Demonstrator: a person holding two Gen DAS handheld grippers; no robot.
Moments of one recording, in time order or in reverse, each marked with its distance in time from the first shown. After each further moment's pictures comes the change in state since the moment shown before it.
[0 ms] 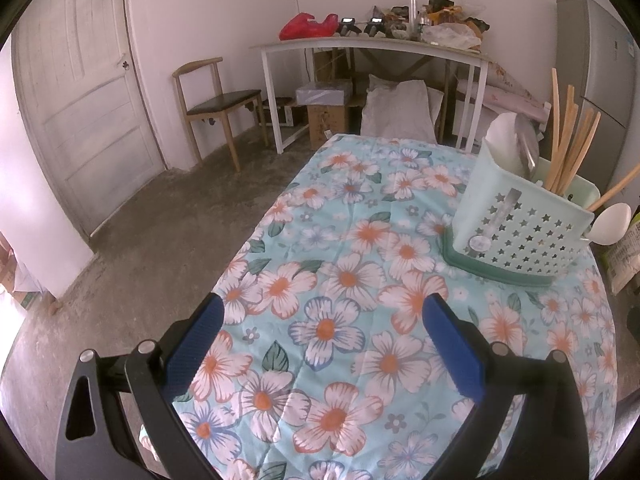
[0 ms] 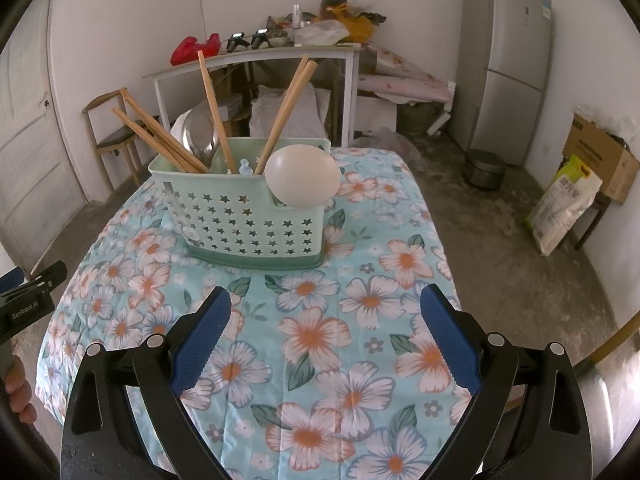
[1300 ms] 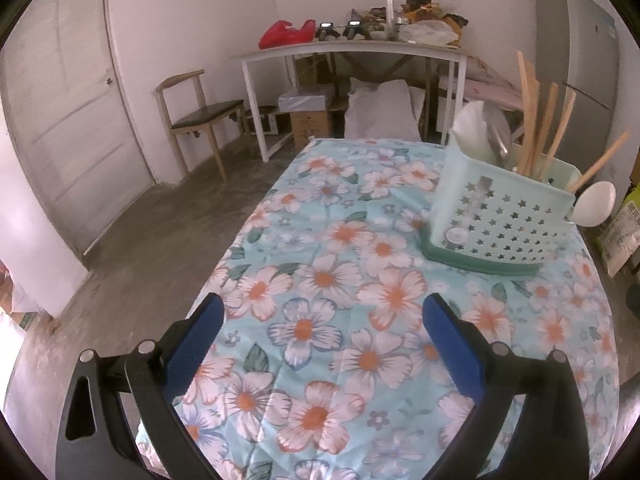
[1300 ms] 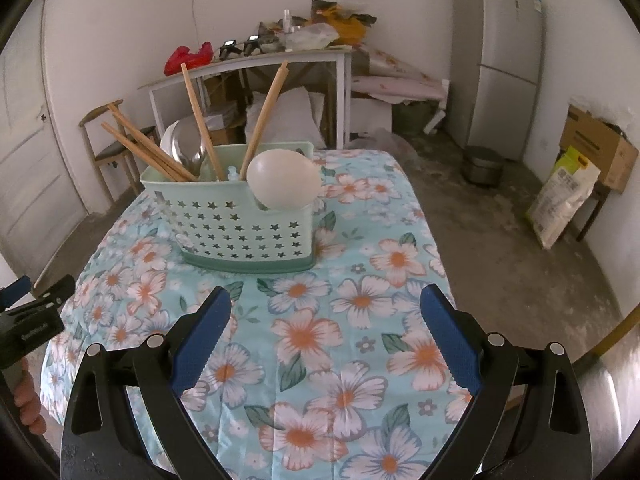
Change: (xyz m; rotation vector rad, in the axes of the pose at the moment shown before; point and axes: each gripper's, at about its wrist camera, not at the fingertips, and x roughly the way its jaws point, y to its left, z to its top) left arm -0.005 -0.017 -0.001 0.056 -0.025 -0.023; right arm -0.003 -0.008 0.000 0.027 -0.008 0.000
